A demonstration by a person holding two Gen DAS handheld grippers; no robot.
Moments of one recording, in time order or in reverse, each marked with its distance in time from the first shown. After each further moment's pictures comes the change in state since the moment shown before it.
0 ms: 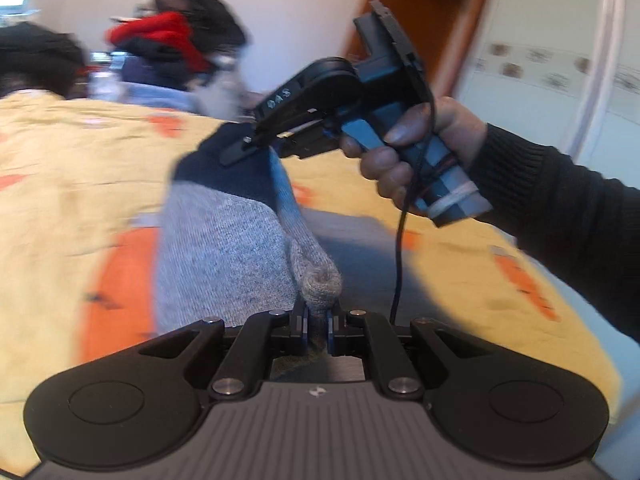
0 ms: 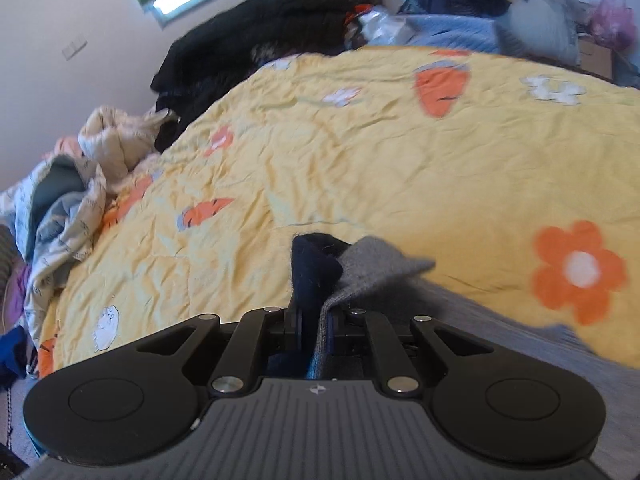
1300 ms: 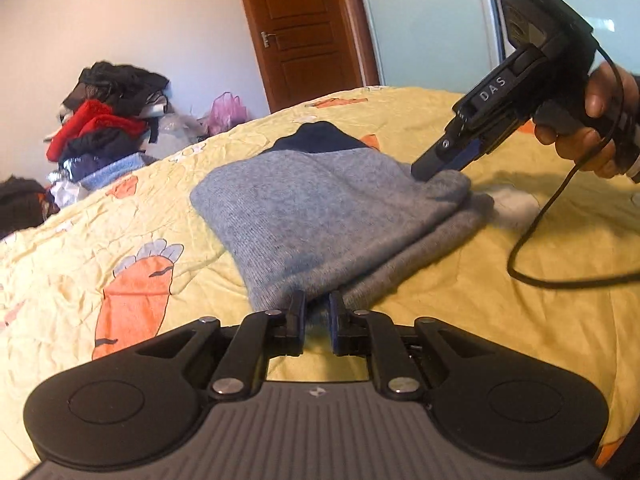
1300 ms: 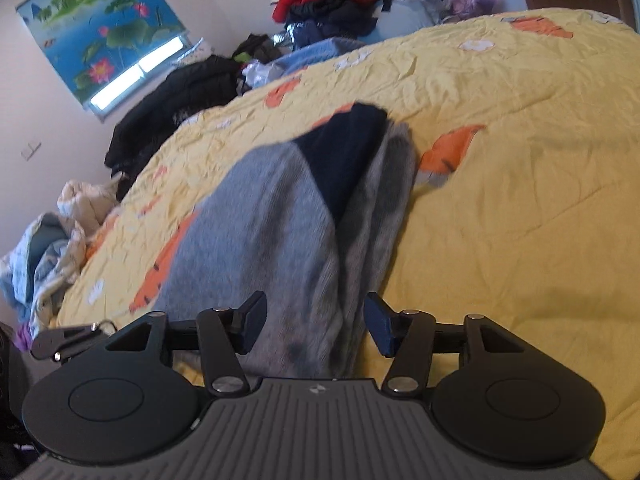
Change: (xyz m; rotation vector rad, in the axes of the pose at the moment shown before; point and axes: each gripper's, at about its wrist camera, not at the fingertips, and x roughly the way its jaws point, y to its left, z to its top) left arm -0.003 -0.040 -0.063 0.560 0.079 0.145; right arm -0.148 -0.073 -0.238 0.232 -0.164 -0.083
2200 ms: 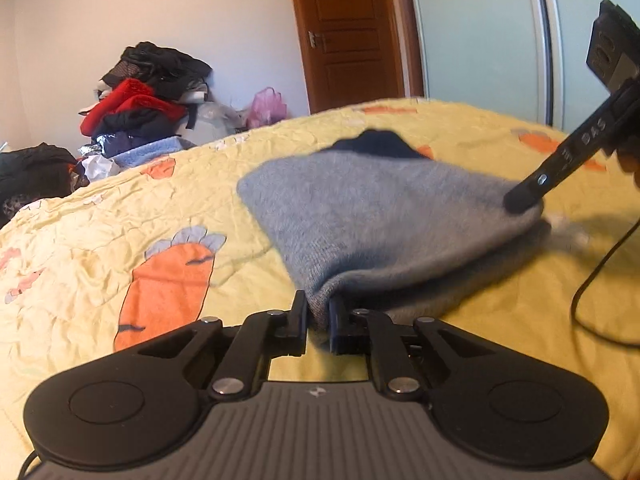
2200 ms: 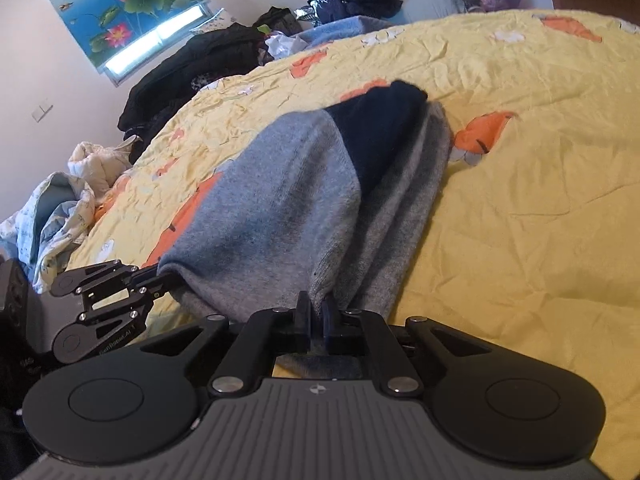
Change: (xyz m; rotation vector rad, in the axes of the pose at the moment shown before) left arm 0.017 0.023 -0.001 -0.123 0.006 0.080; right arm -0.017 0.013 -0.012 -0.043 0.048 0.002
